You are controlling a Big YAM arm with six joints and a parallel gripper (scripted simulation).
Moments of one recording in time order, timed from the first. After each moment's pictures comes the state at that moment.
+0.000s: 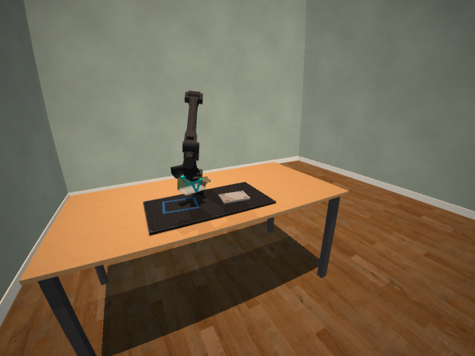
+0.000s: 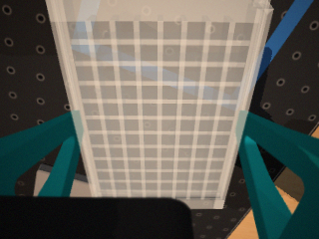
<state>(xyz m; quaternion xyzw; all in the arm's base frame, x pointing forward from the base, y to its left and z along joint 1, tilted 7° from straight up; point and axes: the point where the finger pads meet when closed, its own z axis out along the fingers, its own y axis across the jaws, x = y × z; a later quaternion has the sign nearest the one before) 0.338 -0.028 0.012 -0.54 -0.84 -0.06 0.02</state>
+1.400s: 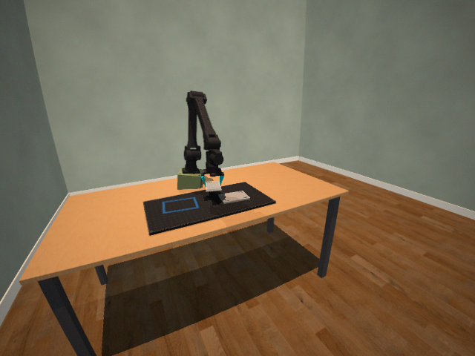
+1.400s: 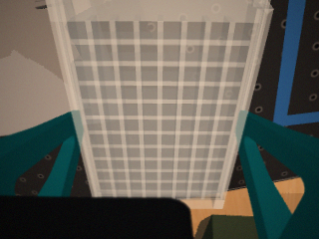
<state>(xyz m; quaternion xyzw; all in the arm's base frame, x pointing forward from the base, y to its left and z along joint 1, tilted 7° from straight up) 0.339 0.089 0.030 -0.06 -1.00 -0.06 -0.01</state>
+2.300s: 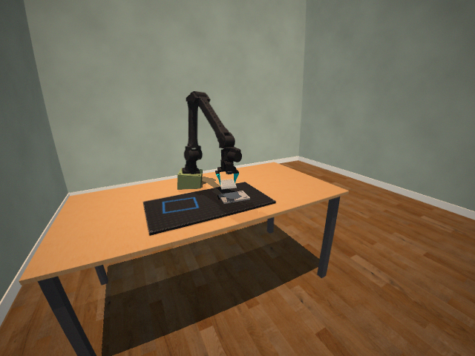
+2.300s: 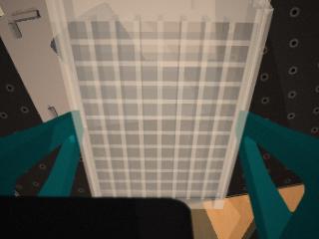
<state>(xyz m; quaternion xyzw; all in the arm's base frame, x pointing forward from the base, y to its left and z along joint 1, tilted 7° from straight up) 0.343 0.173 0.045 -0.06 -1.00 -0.06 -0.01</state>
